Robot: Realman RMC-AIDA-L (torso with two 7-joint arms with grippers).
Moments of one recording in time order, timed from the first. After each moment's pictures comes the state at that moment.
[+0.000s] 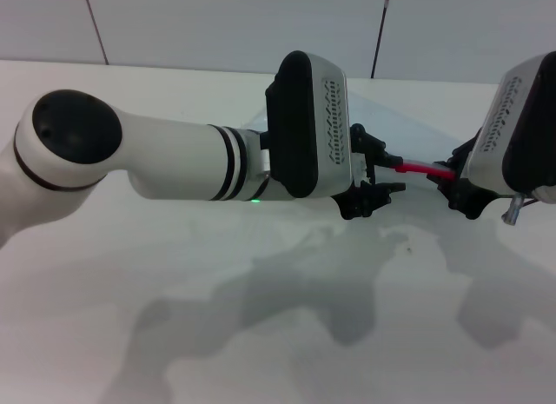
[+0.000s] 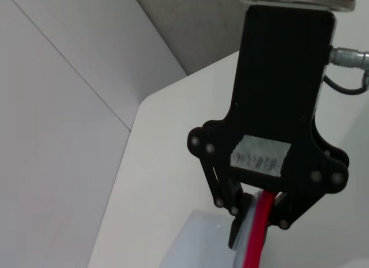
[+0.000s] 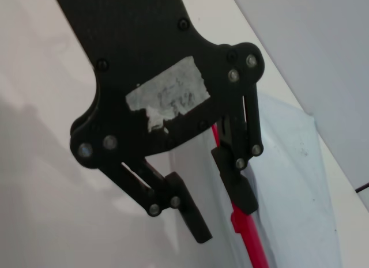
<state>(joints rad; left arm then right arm) -0.65 -2.03 1.90 0.97 -1.52 -0.60 1.87 0.41 2.03 -1.62 -1.41 -2.50 -0.98 2.05</state>
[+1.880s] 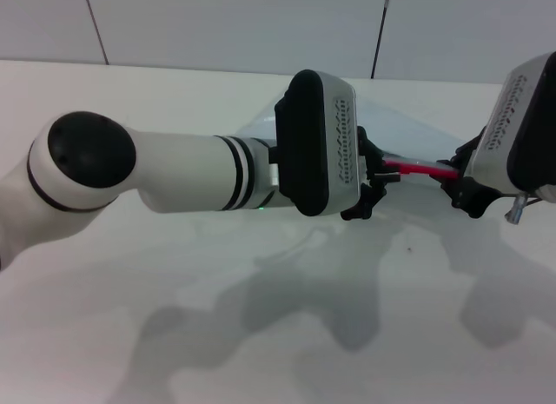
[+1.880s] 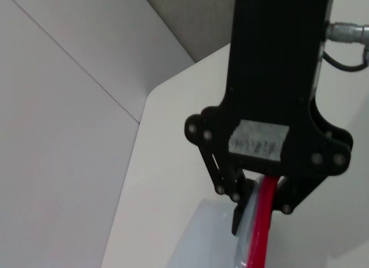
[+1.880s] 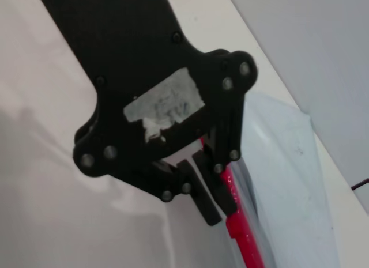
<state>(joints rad) -0.64 -2.03 1.98 0.98 -1.53 -0.49 1.90 0.40 2.03 -1.61 -1.41 -2.50 -0.98 2.05</state>
